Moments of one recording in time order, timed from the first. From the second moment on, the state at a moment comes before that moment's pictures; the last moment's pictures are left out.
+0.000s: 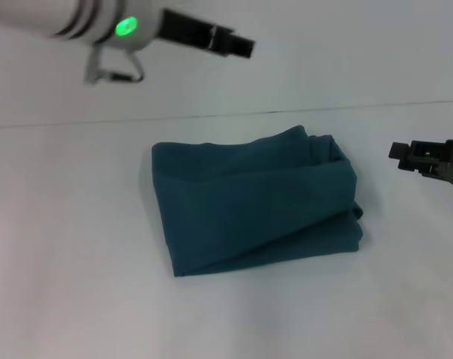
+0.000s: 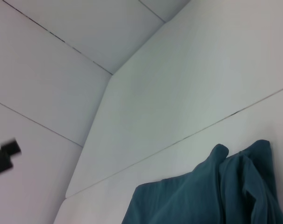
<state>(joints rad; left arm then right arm) -0.92 -2.16 1.15 1.31 2.55 1.18 -2.75 0.53 1.88 -0.55 -0.53 -1.95 -1.40 2.20</state>
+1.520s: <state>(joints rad) -0.45 -2.03 0.59 0.72 1.88 1.70 -2.52 0.98 1.90 -0.71 -0.65 -2.67 -1.38 2.64</state>
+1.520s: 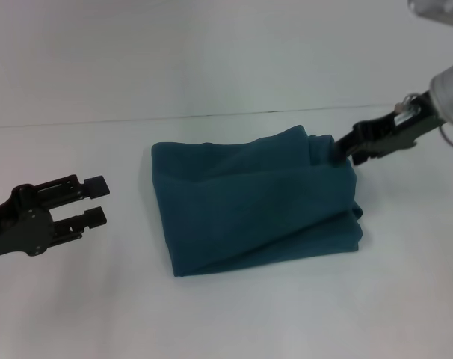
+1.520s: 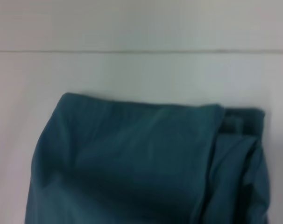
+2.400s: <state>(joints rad) -0.46 -2.04 0.59 0.71 1.87 1.68 -2.51 0.94 1.89 -0.69 -0.60 -2.56 -1.41 2.66</state>
